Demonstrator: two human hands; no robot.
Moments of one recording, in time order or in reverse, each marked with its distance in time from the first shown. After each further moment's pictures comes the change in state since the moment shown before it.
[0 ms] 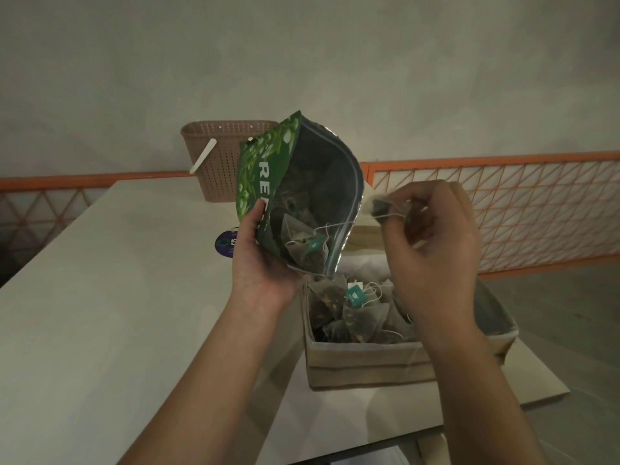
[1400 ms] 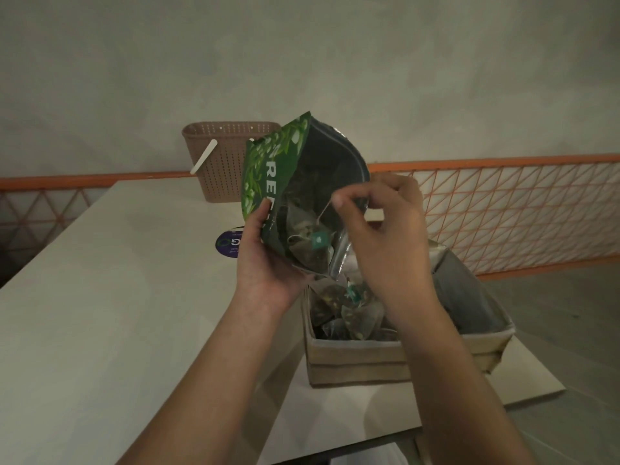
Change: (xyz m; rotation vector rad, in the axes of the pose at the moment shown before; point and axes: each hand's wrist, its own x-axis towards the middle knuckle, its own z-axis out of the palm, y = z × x) left_hand -0.002 -0.001 0.003 0.041 -0.016 -0.014; right_hand 0.006 -0.009 0.032 0.069 -0.140 0.134
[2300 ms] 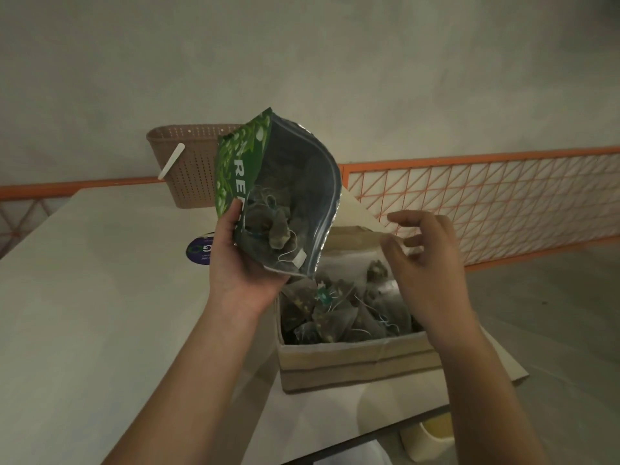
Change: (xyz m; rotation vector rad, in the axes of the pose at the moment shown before) left_hand 0.012 -0.007 -0.002 -0.016 -0.040 -0.007; right_hand -0.017 0.050 -0.067 -0.117 -0.017 0.209
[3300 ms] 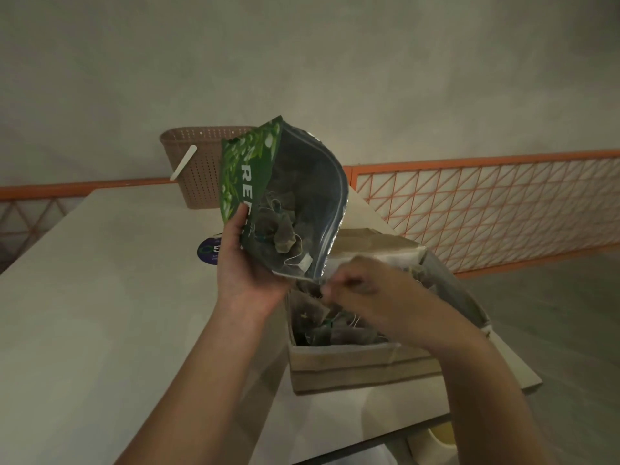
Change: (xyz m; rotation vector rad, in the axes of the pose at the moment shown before) left_hand -0.001 0.006 -0.007 0.030 0.031 0.036; right_hand -0.007 -0.031 0.018 -0.244 -0.771 -0.004
